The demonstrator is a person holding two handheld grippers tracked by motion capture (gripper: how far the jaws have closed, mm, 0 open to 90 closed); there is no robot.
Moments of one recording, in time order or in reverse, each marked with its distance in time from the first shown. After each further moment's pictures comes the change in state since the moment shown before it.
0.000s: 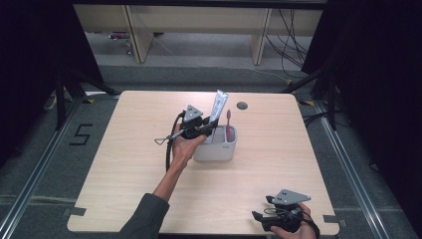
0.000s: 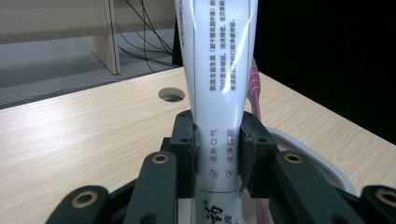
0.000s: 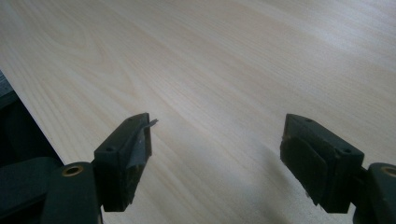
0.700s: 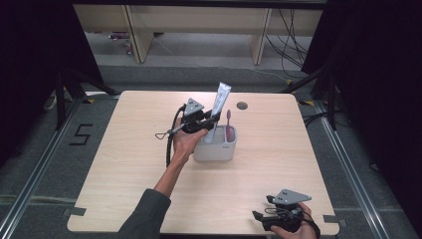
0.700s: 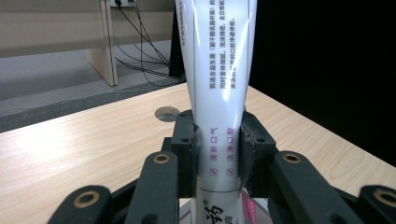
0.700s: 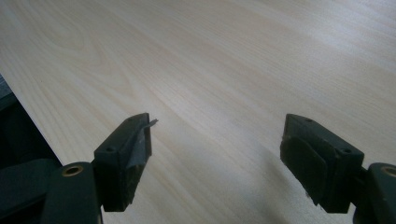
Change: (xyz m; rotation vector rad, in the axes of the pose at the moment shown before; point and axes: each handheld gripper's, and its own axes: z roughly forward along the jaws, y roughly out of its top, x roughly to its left) left arm -0.002 0.021 0.000 -0.044 -0.014 -0.002; right arm -0.001 0.000 0.000 -0.004 0.009 0.012
